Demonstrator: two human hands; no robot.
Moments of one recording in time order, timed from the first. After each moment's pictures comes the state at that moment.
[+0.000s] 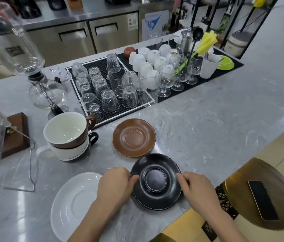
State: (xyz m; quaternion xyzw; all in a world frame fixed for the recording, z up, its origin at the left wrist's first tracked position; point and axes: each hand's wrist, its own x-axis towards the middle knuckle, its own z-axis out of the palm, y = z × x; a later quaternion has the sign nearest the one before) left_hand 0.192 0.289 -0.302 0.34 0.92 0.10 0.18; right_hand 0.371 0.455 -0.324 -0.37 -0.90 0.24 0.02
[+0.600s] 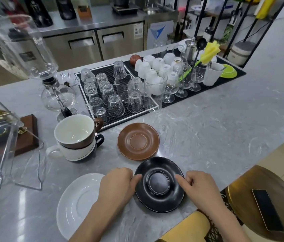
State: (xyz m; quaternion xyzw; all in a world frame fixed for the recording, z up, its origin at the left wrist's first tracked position) left_hand 0.192 0.286 -0.290 0.36 0.92 0.12 0.14; right_hand 0.366 0.463 -0.309 -0.37 -0.87 0.31 0.06
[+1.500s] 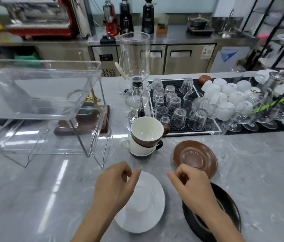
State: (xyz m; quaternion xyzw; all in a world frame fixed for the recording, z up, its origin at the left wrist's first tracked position) left_hand 0.161 0.156 -0.264 0.13 0.93 0.35 -0.05; right_hand 0.234 0.373 -0.263 -0.14 -0.90 0.39 0.11
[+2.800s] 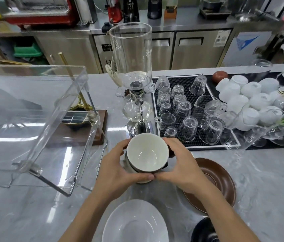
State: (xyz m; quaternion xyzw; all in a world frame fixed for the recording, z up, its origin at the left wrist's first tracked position) left_hand 0.049 0.191 -0.258 0.15 0.86 0.49 0.04; right_hand 0.090 0.404 -0.252 0.03 -0.87 0.49 0.04
